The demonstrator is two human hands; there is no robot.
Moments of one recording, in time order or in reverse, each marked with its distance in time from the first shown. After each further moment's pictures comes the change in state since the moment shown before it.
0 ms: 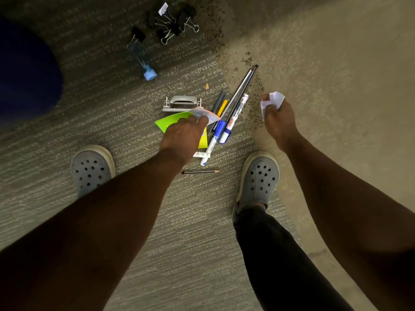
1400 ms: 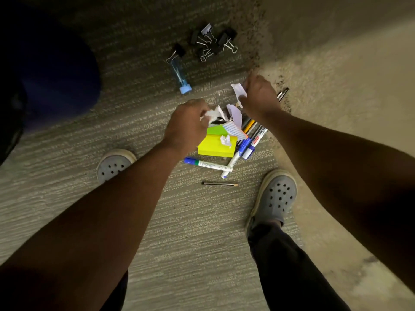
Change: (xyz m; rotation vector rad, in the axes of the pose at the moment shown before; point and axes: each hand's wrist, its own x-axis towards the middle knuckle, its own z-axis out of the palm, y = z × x) left_hand 0.009 -0.073 -0.045 -0.785 0.265 -0.236; right_hand 0.068 -0.098 0.081 -0.630 -0.118 -0.277
